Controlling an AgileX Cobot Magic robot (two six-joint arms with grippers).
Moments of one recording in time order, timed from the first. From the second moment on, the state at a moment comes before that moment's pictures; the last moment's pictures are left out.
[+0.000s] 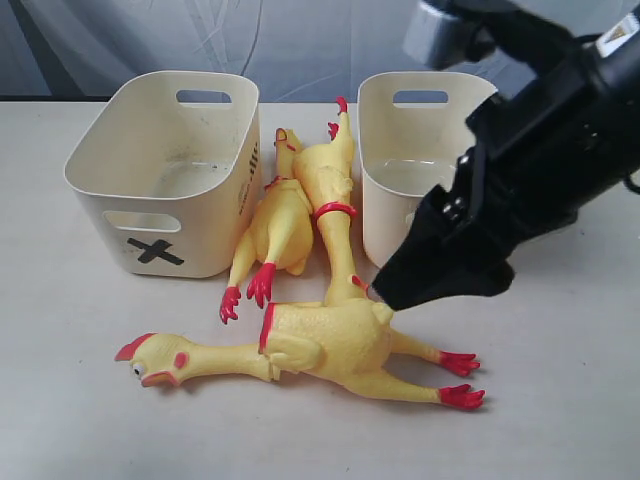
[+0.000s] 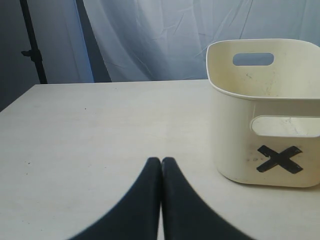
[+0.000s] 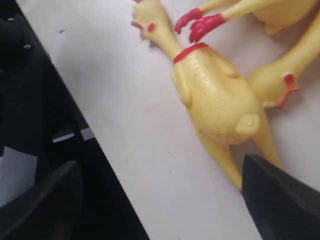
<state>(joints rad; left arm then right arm) 0.03 0.01 0.00 0.05 0.25 -0.01 0.50 1.29 -1.11 0.57 1.19 -0.61</state>
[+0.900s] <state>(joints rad) 0.03 0.01 0.00 0.05 0.25 -0.01 0.78 1.69 -1.08 0.28 0.86 -0.98</state>
